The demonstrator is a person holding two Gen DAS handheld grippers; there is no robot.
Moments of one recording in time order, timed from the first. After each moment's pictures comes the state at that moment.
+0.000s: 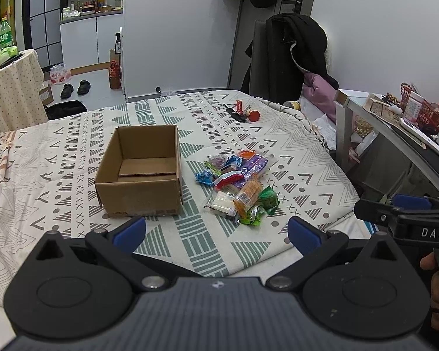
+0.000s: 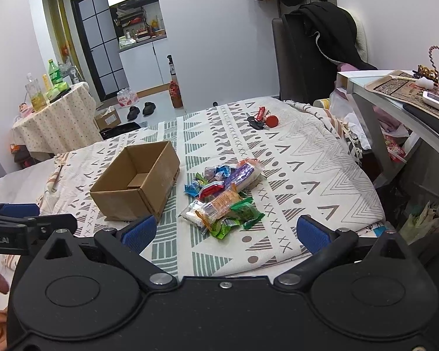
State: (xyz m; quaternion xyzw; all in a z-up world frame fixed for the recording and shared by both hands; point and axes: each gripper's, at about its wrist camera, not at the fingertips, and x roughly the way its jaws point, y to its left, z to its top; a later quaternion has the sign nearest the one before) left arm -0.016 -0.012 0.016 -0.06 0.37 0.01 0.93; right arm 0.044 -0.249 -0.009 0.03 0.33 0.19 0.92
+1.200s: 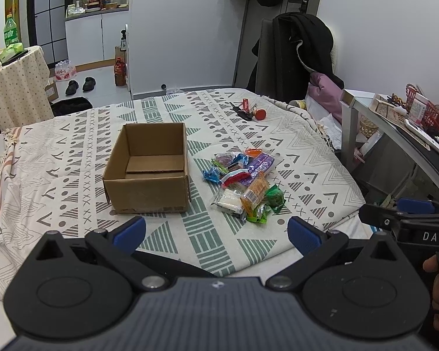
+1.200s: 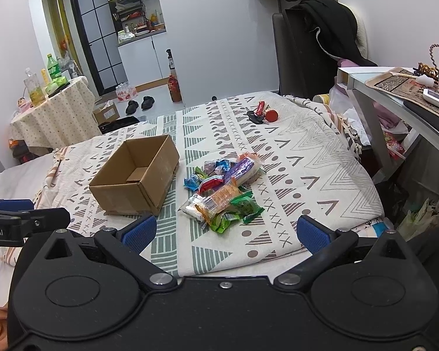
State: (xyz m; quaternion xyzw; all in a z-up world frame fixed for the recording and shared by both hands) left arm -0.022 -0.001 0.017 -0.06 0.37 0.02 0.93; right arm 0.041 -0.245 -0.008 0.03 0.34 0.19 0.92
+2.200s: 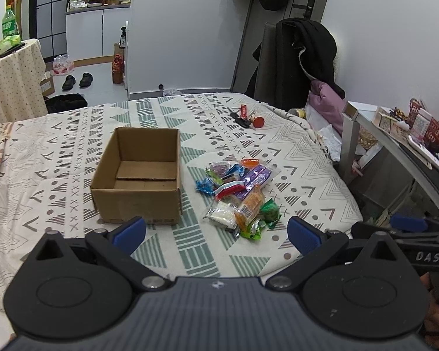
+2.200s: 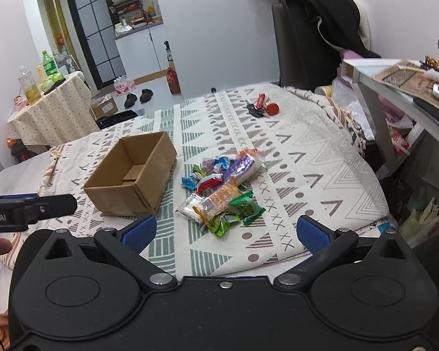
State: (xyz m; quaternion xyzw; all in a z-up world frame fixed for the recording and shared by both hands) left arm 0.014 -0.001 0.013 -0.09 0.37 0.01 0.93; right arm 0.069 -0.240 -0.016 0.03 0.36 0.19 0.91
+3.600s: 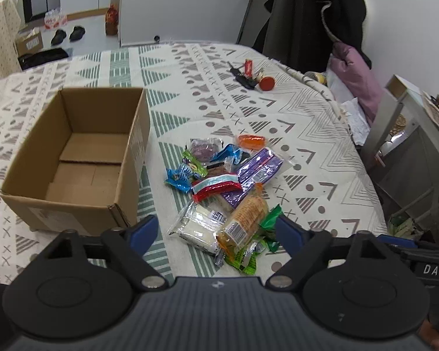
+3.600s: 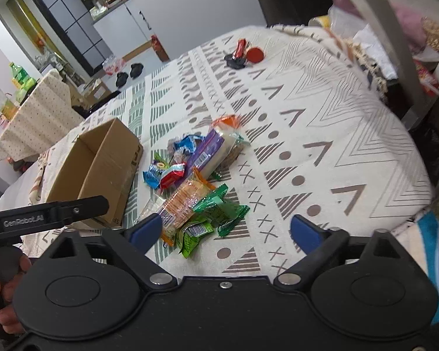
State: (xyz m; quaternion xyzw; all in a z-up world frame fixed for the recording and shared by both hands) left arm 0.163 -0.024 -0.077 -0.12 0.46 0.02 0.88; right arm 0.205 -0.271 -0.105 0.11 0.47 0.21 0.85
